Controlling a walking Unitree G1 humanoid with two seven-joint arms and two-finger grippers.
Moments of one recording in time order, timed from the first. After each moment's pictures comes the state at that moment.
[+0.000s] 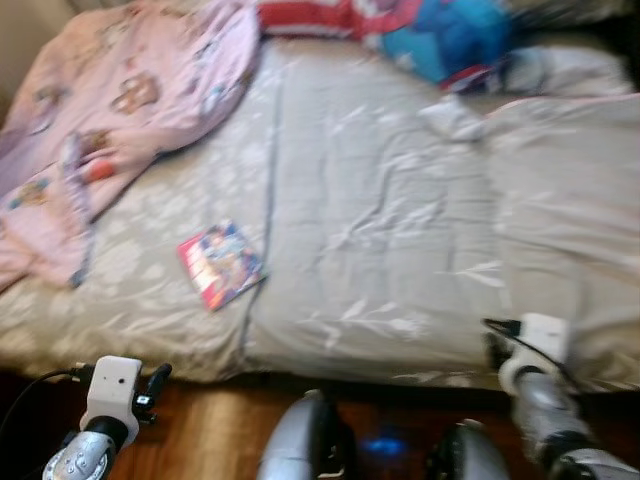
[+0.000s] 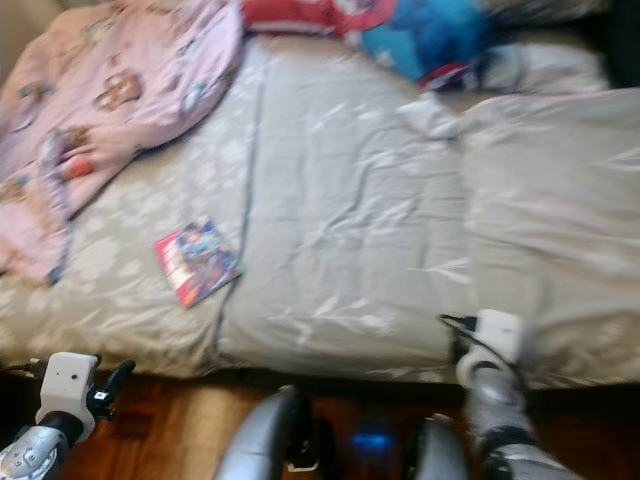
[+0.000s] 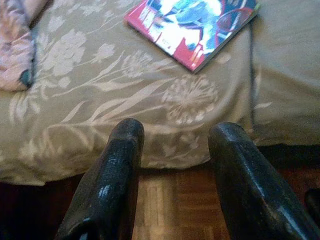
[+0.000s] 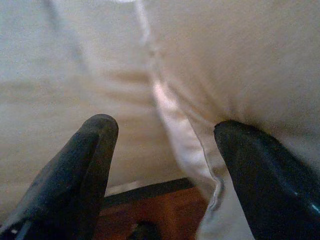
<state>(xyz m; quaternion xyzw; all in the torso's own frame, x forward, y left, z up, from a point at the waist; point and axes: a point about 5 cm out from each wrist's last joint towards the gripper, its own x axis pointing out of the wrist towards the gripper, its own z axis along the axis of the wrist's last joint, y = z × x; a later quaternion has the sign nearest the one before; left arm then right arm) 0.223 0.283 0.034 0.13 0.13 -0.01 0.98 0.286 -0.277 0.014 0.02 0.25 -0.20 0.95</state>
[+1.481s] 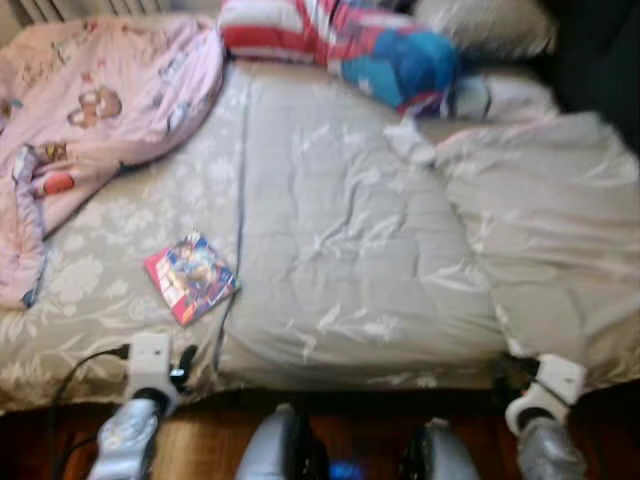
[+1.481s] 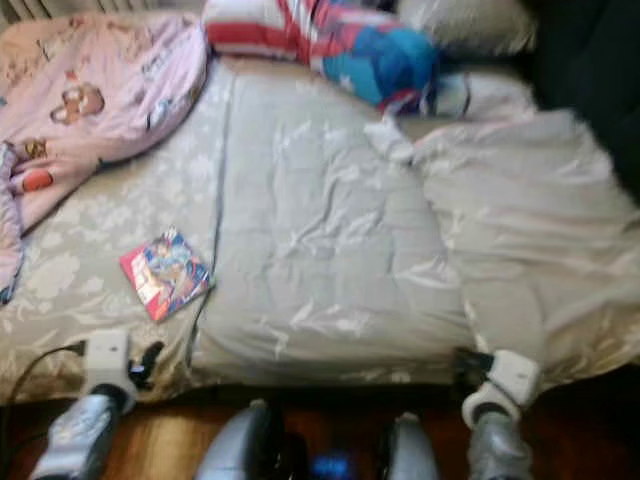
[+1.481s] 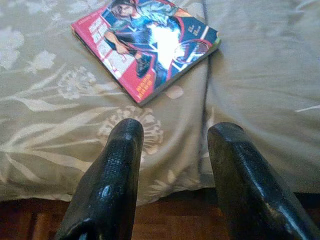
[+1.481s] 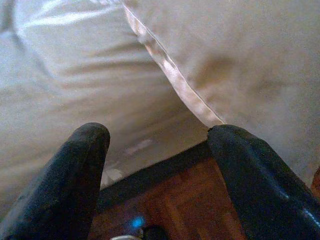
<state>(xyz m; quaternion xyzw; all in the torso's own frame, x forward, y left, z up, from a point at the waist) 0.267 0.250 0.015 0.06 0.15 0.04 0.99 0.247 -0.258 -0.020 0.12 0.23 -0.17 0.95</state>
